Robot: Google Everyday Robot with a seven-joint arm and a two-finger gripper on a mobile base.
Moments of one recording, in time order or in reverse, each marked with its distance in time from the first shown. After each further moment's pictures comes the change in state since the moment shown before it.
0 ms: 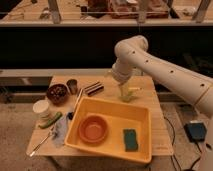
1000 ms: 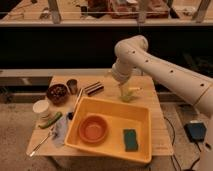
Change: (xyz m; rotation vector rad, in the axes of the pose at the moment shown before) arm 0.002 -0.004 0.001 0.007 -0.004 -0.010
